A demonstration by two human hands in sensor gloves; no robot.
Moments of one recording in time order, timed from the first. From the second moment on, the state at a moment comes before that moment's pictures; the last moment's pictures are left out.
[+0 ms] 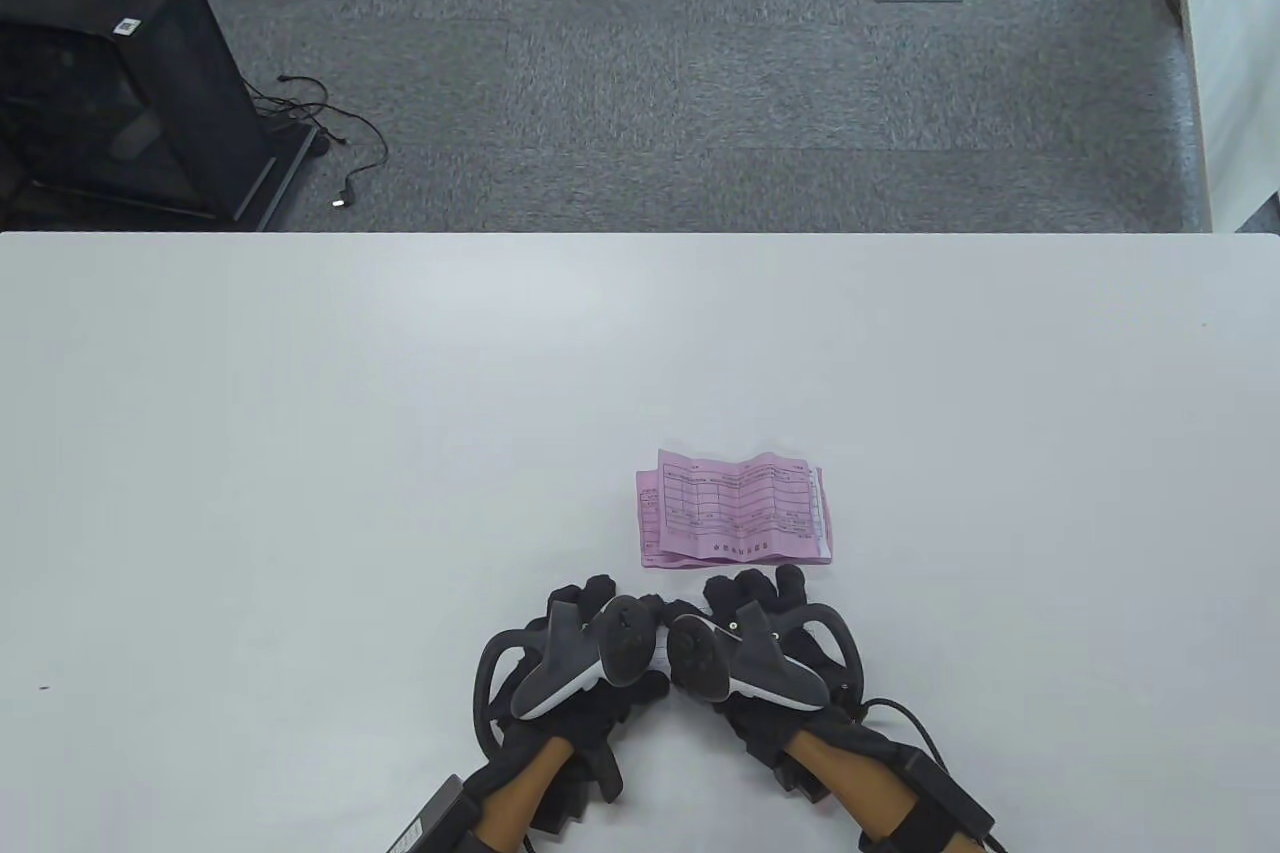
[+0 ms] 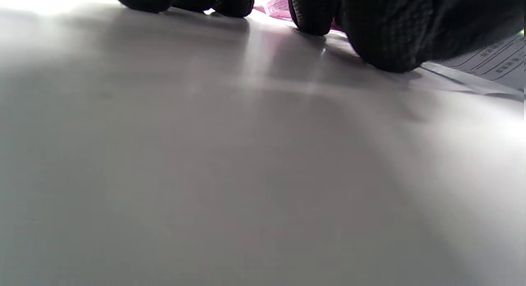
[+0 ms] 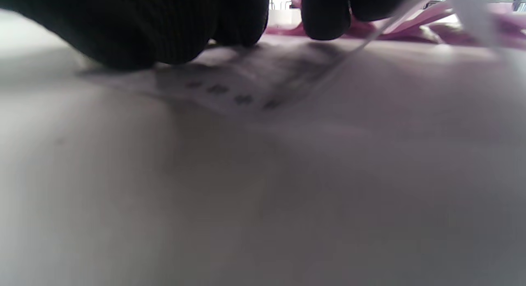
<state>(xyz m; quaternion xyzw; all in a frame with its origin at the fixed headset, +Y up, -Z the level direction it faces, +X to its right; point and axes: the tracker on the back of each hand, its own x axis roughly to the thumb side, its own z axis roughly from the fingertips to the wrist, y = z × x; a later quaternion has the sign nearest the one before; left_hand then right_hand) -0.077 -0.778 -0.215 -0.19 -0.10 0.06 0.97 0.068 -0.768 -0.217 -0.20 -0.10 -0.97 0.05</state>
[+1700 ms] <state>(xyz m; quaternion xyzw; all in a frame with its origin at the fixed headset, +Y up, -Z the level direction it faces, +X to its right) -0.074 -0.777 -0.212 -0.18 -0.09 0.04 0.98 0.192 -0.783 -0.218 -0.03 -0.14 -0.98 -0.11</state>
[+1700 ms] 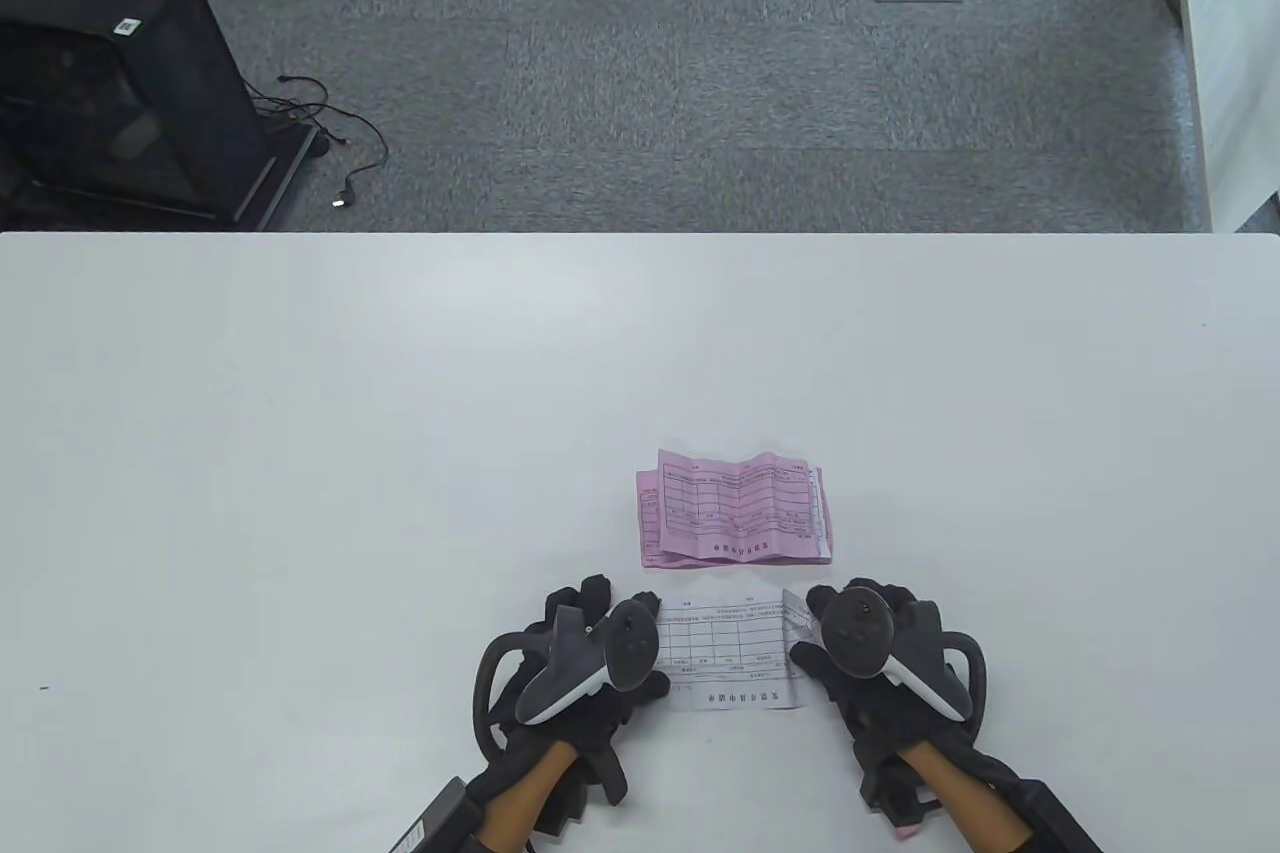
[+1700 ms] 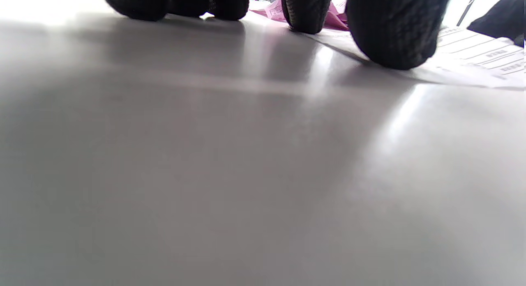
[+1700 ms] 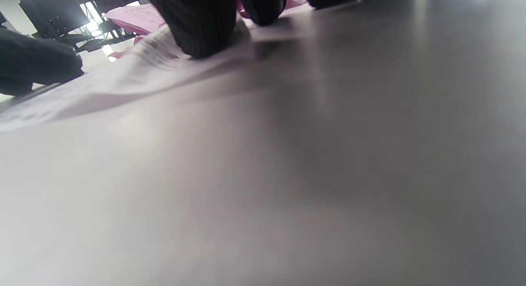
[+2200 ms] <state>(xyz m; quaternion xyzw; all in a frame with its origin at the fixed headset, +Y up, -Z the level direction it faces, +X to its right) -0.073 -0.777 -0.210 -0.18 -0.09 0.04 0.98 0.199 -0.785 -0.212 0.05 -0.13 -0.96 -0.22</state>
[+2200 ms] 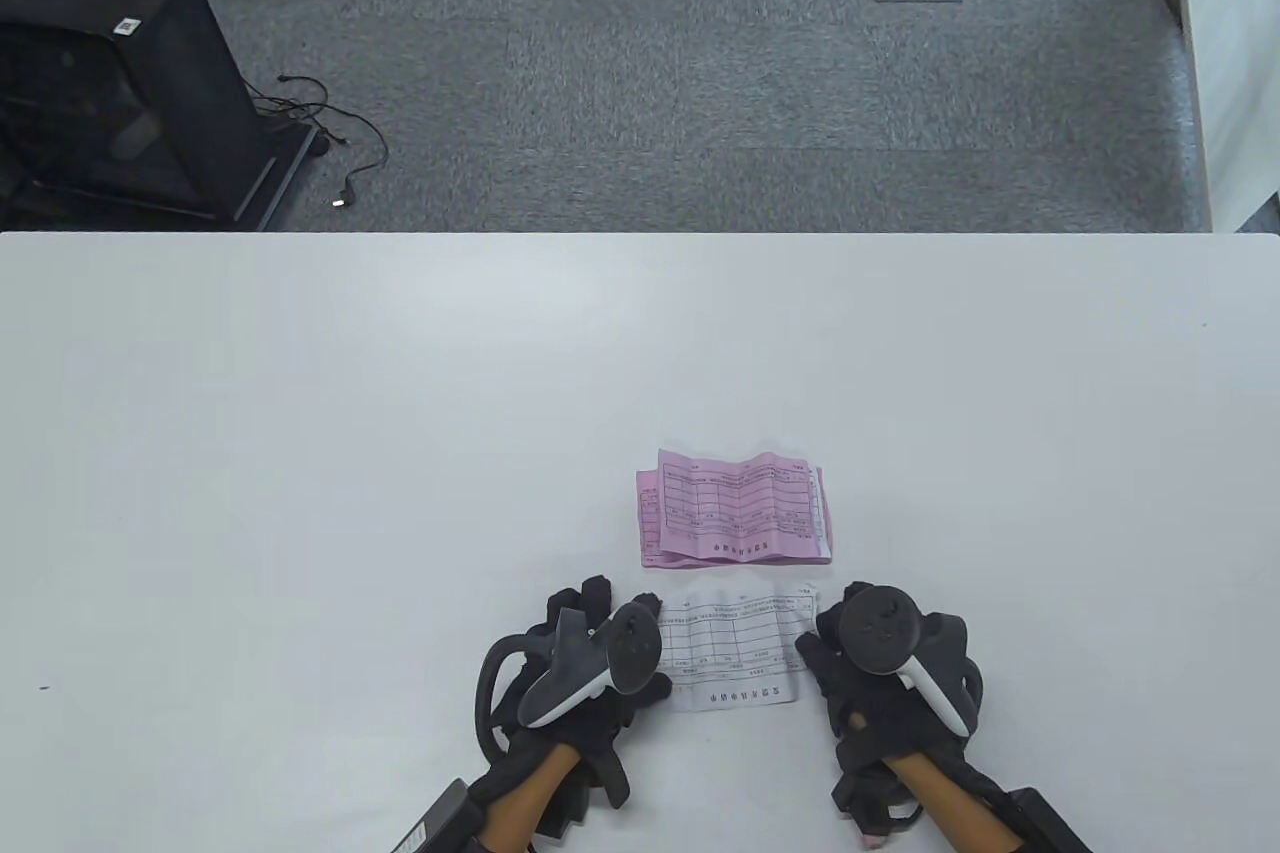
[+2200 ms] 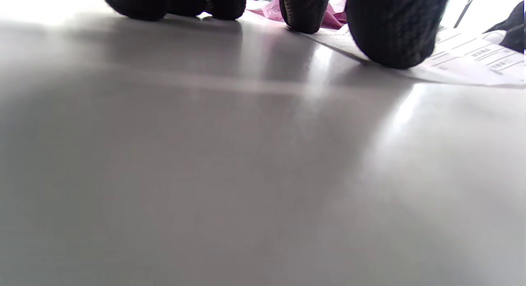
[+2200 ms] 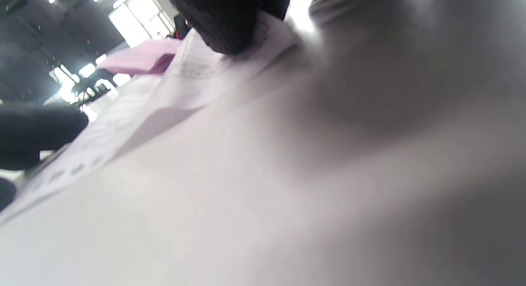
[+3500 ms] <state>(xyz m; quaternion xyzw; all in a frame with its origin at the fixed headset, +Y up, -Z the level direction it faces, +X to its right) -0.116 -0.745 -0.222 -0.04 -0.03 0.47 0.88 0.222 -0.735 -0.225 -0.06 0.03 -0.91 -0.41</state>
